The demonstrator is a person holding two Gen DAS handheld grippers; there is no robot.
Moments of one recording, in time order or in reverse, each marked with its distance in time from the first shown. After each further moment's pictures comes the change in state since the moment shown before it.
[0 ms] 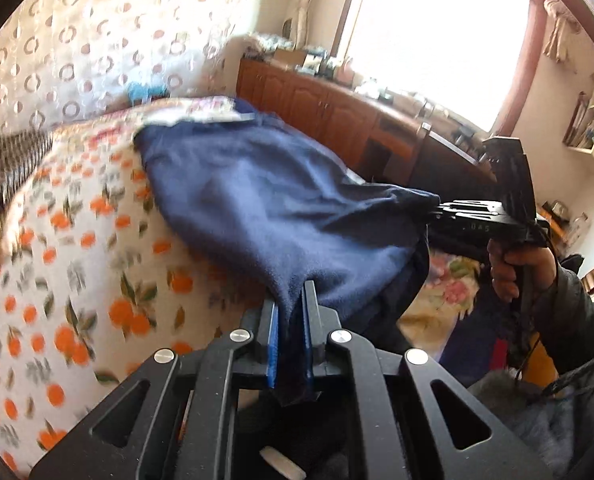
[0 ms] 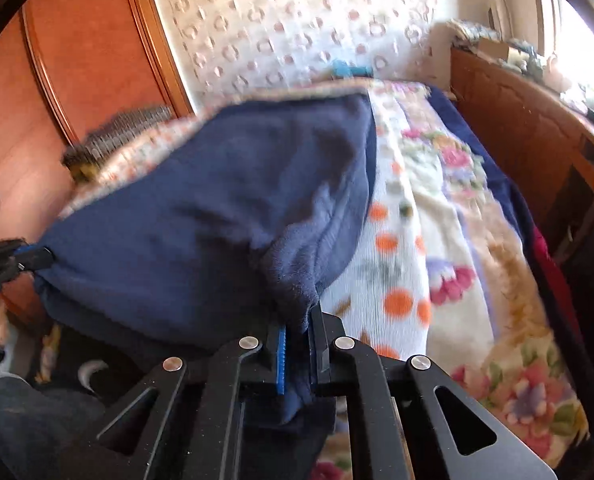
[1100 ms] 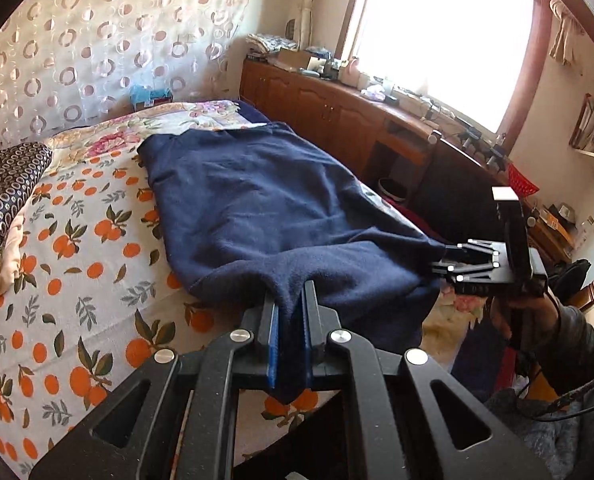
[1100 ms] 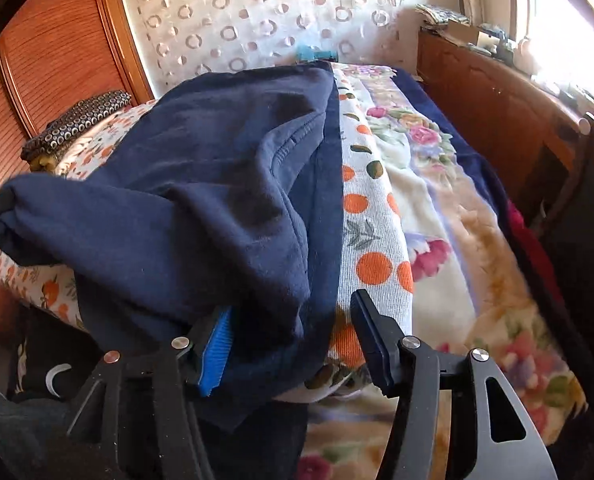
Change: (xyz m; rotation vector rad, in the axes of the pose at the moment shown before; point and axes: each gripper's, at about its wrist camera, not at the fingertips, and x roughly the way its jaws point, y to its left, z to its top) left arm 0.018 0.014 0.023 0.003 0.013 0.015; right arm 0.048 0.000 -0.021 0.046 0.111 -0.144
